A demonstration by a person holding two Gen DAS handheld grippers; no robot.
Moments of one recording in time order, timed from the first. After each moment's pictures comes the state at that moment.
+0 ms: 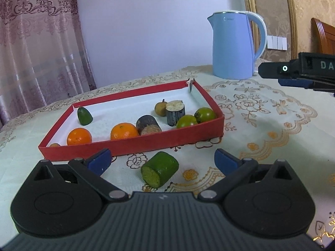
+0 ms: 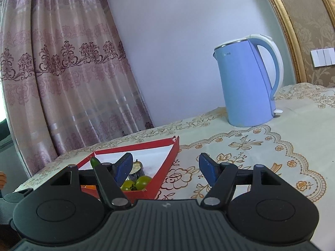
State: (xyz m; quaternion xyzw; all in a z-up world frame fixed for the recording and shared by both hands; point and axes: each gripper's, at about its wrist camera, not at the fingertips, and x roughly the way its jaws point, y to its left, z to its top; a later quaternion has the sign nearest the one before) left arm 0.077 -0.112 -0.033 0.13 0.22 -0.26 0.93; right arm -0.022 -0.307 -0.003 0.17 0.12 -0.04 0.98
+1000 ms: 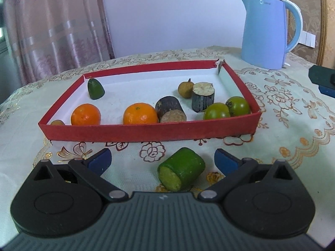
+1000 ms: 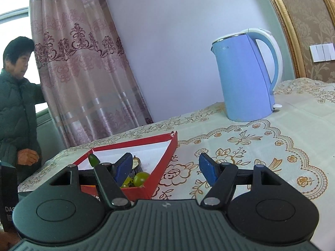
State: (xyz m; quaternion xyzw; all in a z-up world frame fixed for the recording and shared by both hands) left arm 0.124 -0.117 -0.045 0.11 0.30 -0.20 0.93; right arm -0.021 -0.305 -0.008 0.18 0.13 -0.04 0.97
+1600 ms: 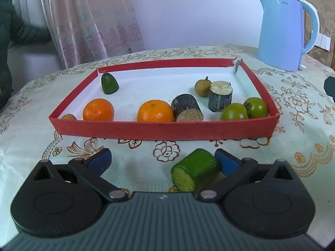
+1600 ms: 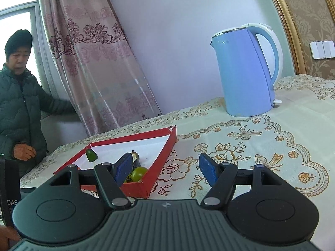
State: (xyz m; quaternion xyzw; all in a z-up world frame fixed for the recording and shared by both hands) left arm 0.131 -0.118 -0.048 0.10 0.31 -0.15 0.93; right arm -0.018 -0.303 -0.011 0.17 0.15 -0.05 0.97
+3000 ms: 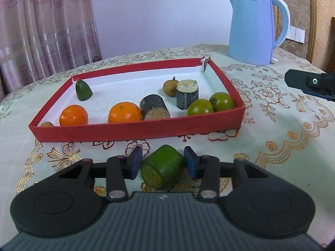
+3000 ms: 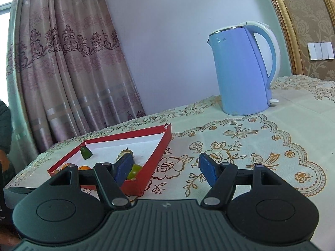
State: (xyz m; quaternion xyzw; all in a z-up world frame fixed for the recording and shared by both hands) left arm 0.115 -0.123 -0.046 0.12 0.30 -0.23 0.92; right arm -0.013 -0.306 -0.014 0.17 0.15 -0.06 0.97
